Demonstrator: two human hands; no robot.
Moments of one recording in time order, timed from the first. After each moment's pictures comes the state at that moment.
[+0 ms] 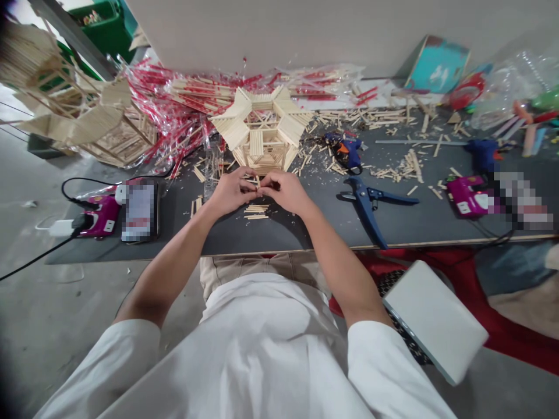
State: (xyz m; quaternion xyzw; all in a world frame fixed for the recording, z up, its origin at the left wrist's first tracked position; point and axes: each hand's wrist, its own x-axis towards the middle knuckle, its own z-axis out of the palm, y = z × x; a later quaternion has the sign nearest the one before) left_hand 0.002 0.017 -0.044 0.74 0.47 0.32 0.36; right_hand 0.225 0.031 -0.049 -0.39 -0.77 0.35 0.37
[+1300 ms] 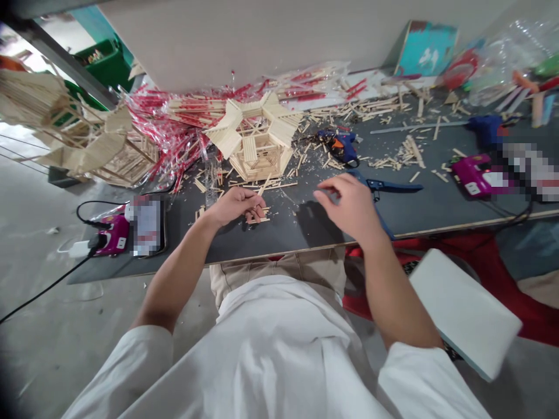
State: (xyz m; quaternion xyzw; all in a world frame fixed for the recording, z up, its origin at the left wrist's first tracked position) left_hand 0.015 0.006 -0.028 0.56 0.42 0.22 0.68; right_hand 0.340 -0.045 -0.009 -0.58 -0.73 0.14 0.34
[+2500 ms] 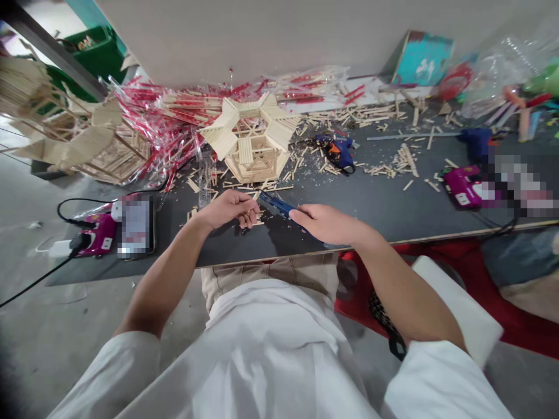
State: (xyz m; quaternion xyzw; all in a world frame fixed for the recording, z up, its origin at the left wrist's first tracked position) left_hand 0.016 0.004 -0.019 0.57 0.41 0.20 0.69; right_hand 0.311 -0.043 0.029 -0.54 -0.71 0.44 0.03
